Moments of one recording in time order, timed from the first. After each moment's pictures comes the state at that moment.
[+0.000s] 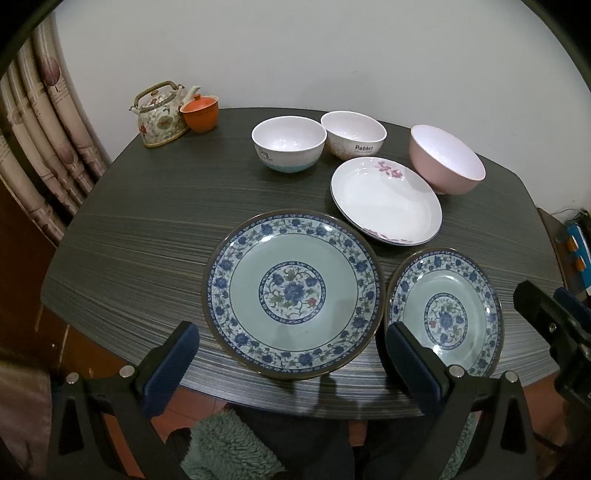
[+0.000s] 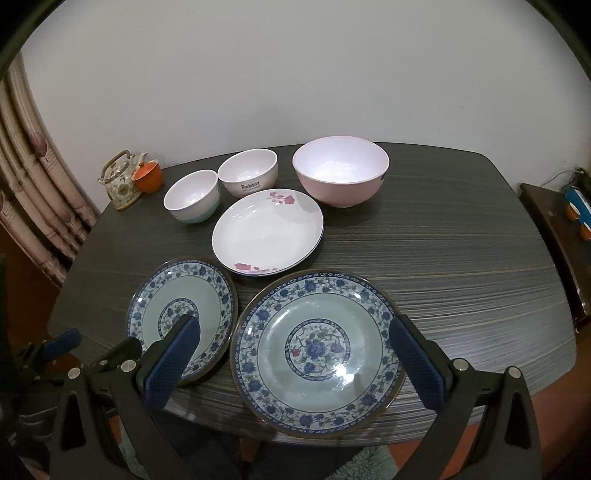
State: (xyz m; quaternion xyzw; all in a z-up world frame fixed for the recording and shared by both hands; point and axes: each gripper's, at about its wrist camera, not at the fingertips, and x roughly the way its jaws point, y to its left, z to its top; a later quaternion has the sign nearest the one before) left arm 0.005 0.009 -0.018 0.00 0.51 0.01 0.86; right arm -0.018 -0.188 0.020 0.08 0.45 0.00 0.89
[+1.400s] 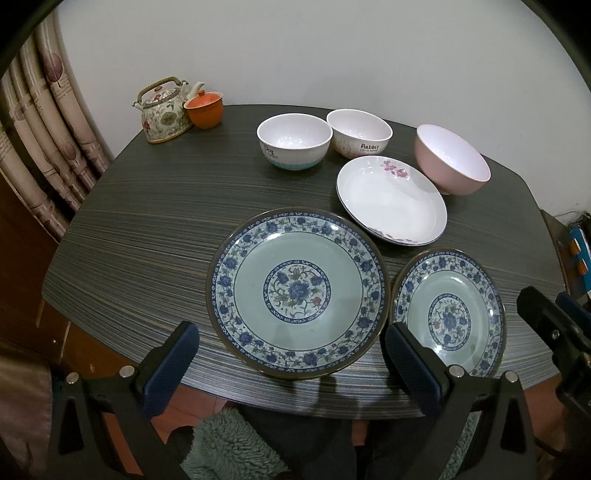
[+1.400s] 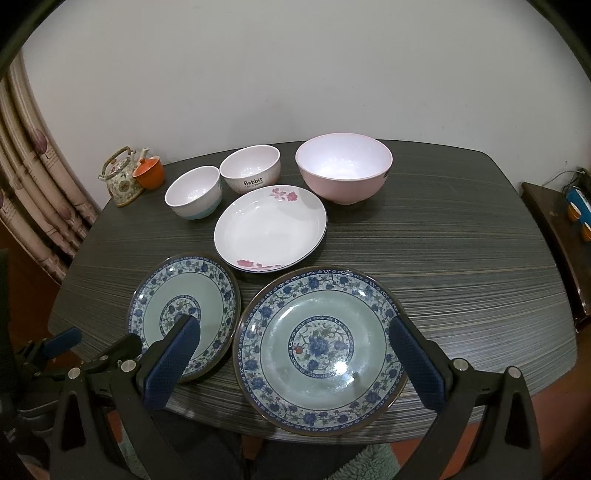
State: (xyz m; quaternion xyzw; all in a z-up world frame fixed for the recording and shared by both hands) left arm 0.004 0.018 -0.011 -0.01 0.51 0.01 0.86; right arm -0.019 -0.185 0.018 0.08 0.45 0.00 0.89
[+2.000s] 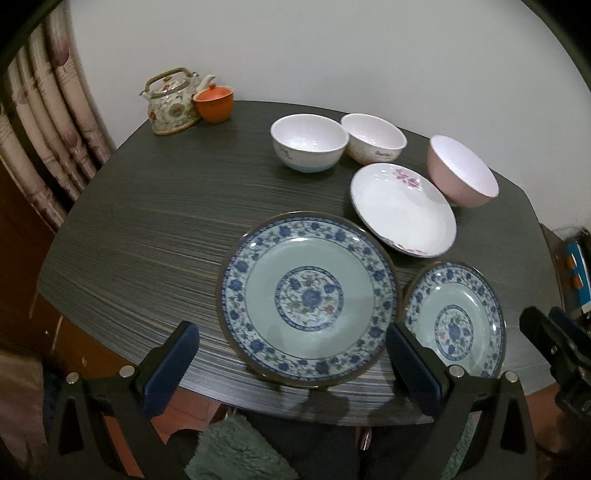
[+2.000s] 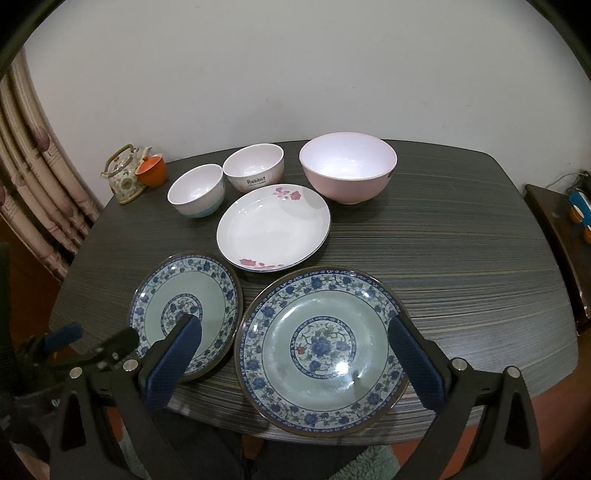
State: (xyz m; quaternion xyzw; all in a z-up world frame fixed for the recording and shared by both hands) left arm 0.015 0.041 -0.015 -0.04 0.52 0.02 0.86; right arm -0.018 -0.184 0.015 0.08 0.46 0.01 0.89
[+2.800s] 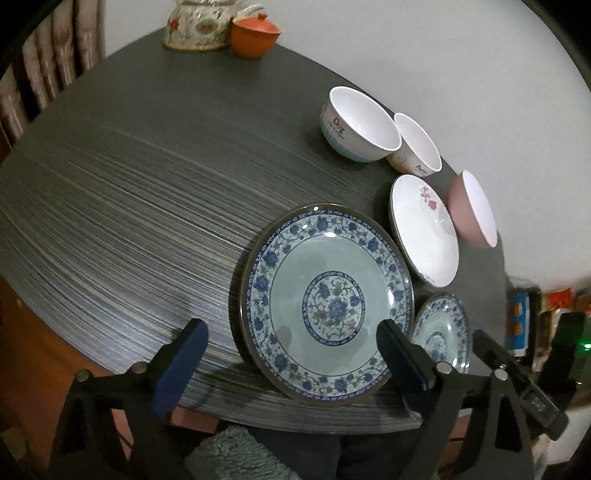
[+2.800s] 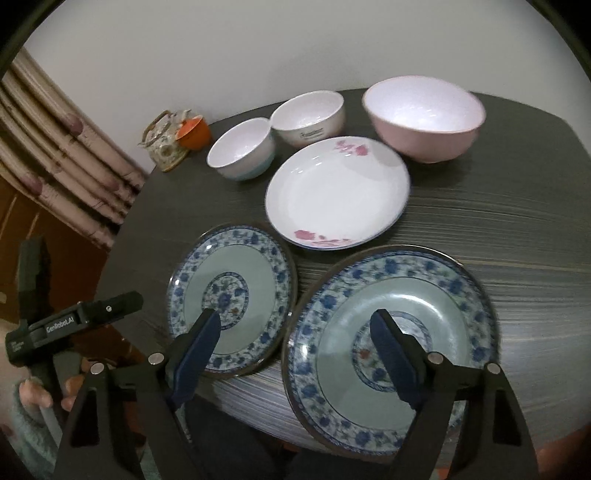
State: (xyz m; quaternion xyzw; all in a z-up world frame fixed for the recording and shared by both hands) left arm 0.062 0.139 -0.063 -0.23 0.58 -0.05 0.78; right arm 0.040 -0.168 -0.032 0.13 0.53 0.14 0.82
